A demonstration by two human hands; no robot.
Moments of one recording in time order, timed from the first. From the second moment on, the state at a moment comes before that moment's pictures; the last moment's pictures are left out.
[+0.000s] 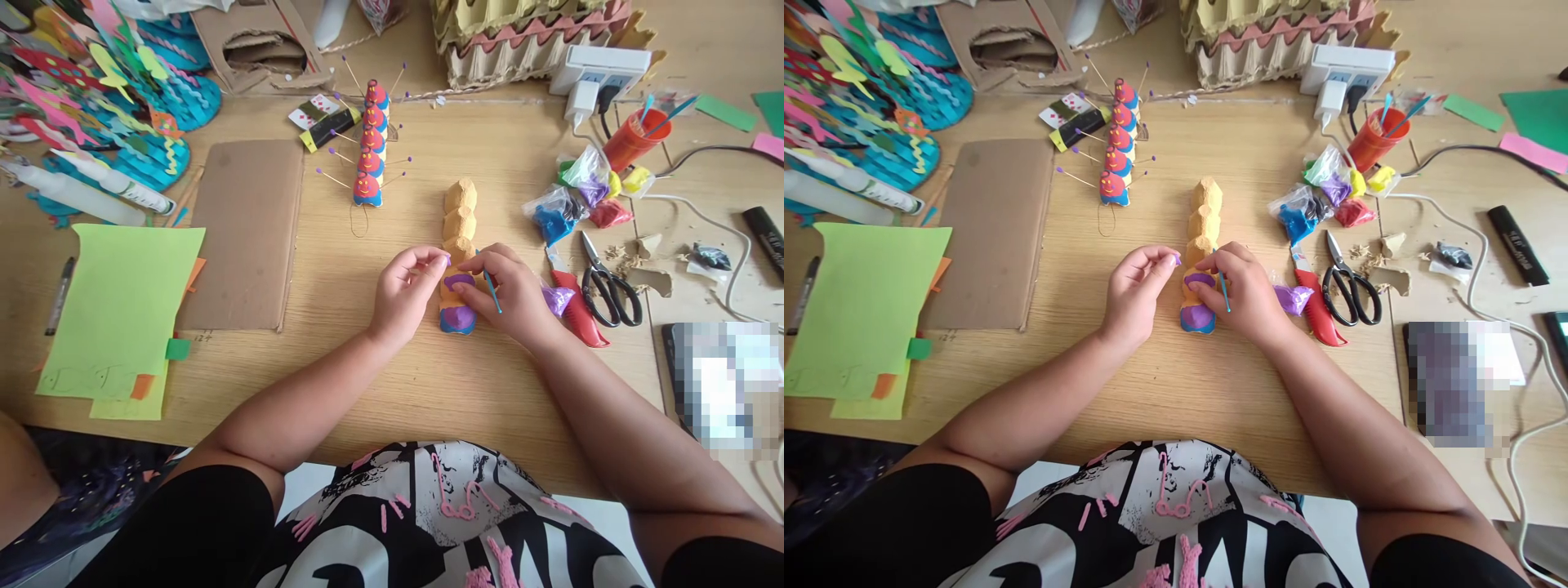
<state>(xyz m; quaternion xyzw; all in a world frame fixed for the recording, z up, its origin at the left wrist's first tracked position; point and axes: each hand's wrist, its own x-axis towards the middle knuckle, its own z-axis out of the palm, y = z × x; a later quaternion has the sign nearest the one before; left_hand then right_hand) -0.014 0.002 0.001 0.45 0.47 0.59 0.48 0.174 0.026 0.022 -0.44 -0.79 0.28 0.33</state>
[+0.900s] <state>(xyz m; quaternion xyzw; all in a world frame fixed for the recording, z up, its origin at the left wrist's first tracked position) -0.012 -0.002 0.008 0.52 0.38 0.58 0.50 0.175 0.014 0.042 -0.41 -0.70 0.41 0.42</state>
